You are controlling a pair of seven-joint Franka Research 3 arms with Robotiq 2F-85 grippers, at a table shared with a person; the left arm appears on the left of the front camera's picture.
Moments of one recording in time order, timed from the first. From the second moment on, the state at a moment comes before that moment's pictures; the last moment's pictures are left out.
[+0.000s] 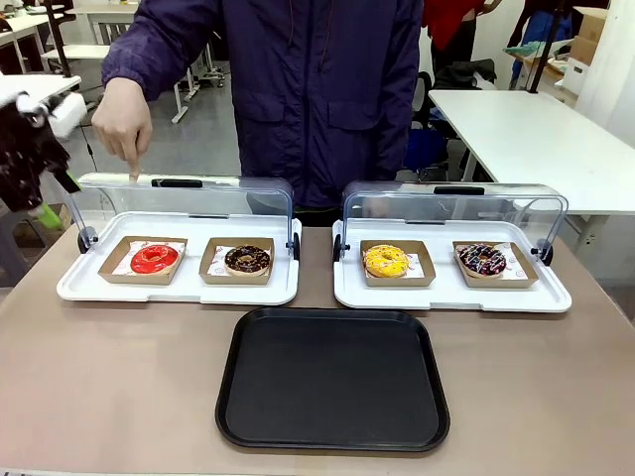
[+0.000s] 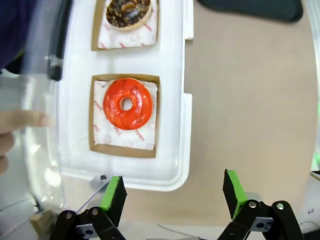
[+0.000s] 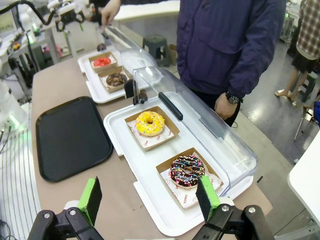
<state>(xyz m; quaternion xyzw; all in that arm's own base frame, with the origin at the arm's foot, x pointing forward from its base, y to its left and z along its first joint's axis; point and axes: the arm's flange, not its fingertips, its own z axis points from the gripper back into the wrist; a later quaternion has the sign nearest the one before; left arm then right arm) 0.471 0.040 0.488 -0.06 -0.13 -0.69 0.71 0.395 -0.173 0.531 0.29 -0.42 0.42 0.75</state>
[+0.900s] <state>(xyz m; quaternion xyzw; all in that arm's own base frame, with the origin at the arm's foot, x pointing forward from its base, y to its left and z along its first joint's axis) 0.485 0.019 0.401 -0.02 -0.13 -0.69 0.72 0.395 -0.174 0.531 0.29 -0.42 0.42 0.75</state>
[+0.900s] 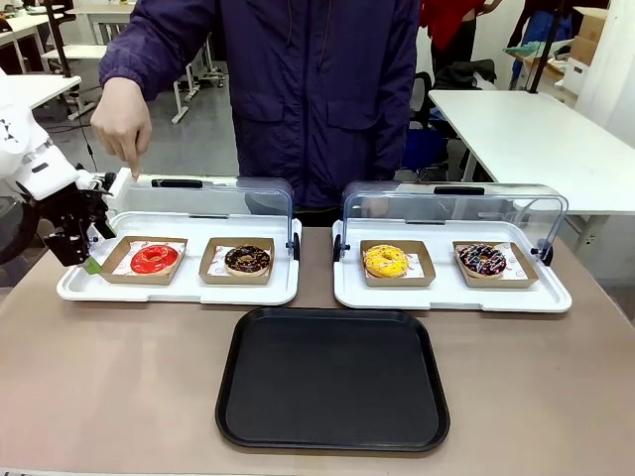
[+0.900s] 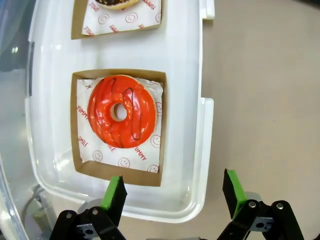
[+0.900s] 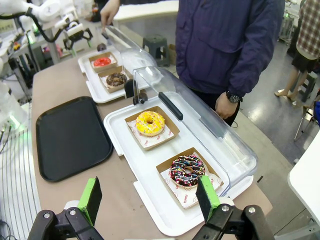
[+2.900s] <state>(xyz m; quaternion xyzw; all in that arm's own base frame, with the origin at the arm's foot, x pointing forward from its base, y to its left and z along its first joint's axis) 0.511 0.014 0.329 0.05 -0.10 -0.71 0.69 0.394 -0.174 0.530 0.29 -0.42 0.42 0.75</state>
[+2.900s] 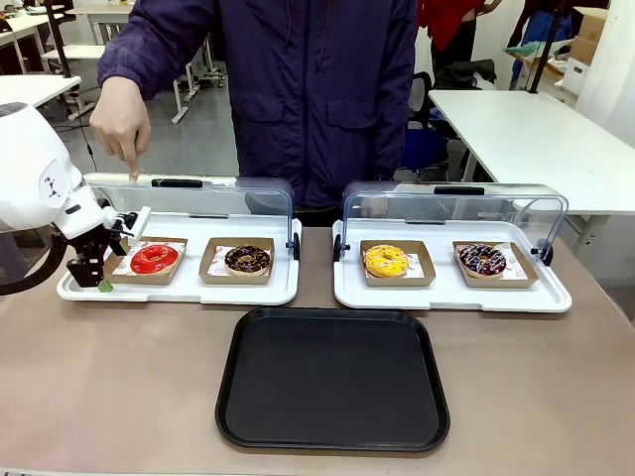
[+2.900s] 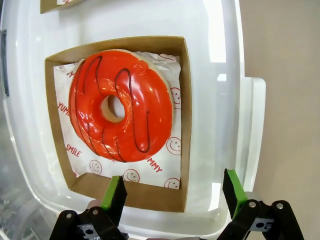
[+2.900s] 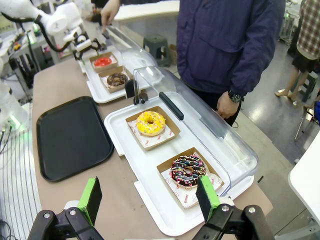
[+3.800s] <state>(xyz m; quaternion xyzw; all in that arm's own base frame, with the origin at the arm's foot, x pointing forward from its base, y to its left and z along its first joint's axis) 0.512 0.014 0.321 0.05 -0.07 -0.73 0.68 0.394 -0.174 0.530 0.29 -0.42 0.42 0.75</state>
